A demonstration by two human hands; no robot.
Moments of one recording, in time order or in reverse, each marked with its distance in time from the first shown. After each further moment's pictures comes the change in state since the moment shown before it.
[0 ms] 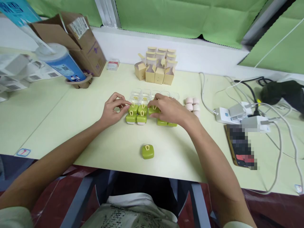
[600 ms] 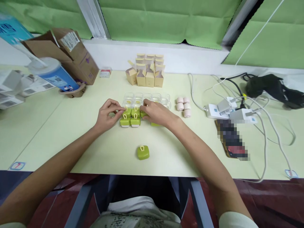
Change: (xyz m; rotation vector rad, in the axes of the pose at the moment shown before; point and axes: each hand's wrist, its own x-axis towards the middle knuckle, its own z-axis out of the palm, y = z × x) left_hand 0.003 0.003 -0.001 -0.001 -0.024 -0.017; right_hand 0.006 -0.003 0.023 -0.150 0.005 -0.009
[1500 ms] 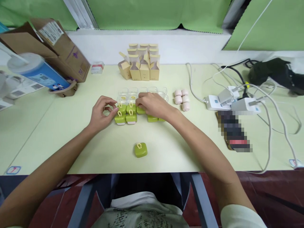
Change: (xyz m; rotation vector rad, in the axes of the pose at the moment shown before) left_hand -0.001 0.002 -0.002 0.037 -0.063 -0.060; right_hand 0.004 0.008 -0.004 0.146 0.109 -0.023
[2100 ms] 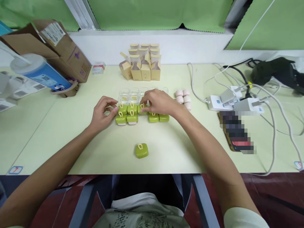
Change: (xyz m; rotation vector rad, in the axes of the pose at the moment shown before) left_hand -0.001 -0.002 0.000 0.000 -0.010 -0.030; right_hand -0.002 0.025 -0.006 0.120 -0.004 -0.002
